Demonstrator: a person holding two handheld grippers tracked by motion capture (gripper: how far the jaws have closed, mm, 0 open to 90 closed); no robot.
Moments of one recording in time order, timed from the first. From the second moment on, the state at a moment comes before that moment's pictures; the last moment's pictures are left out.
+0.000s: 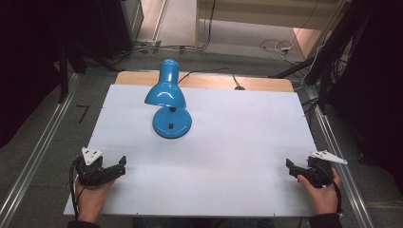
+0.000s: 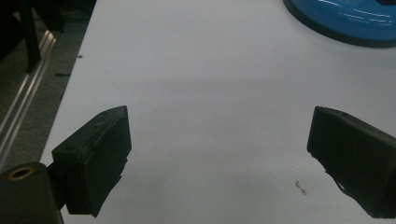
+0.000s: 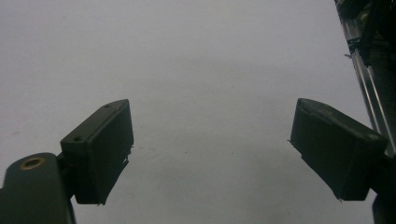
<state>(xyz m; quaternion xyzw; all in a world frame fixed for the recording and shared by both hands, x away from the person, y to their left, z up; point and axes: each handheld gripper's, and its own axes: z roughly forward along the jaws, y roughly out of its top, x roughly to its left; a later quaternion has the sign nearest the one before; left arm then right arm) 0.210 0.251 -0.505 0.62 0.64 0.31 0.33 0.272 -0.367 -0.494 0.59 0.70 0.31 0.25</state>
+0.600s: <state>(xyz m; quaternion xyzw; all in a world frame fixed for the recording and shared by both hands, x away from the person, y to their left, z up) 0.226 0.230 -0.497 0.62 0.63 0.28 0.37 0.267 -0.366 -0.486 0.59 0.70 0.32 0.26</state>
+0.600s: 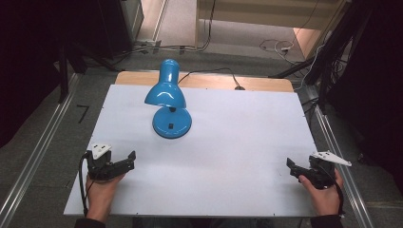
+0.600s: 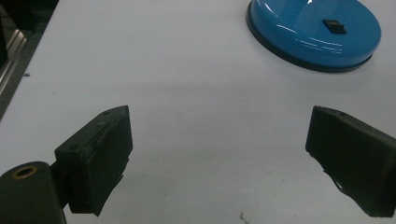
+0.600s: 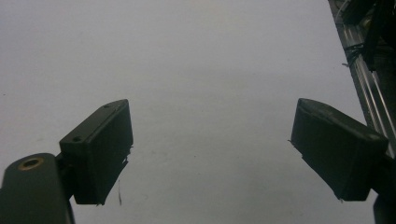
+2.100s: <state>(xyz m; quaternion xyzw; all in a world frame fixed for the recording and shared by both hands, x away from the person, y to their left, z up) 0.266 0.200 -0.484 0.64 0.59 0.29 0.40 0.265 -0.366 -0.487 0.59 0.70 0.33 0.25</state>
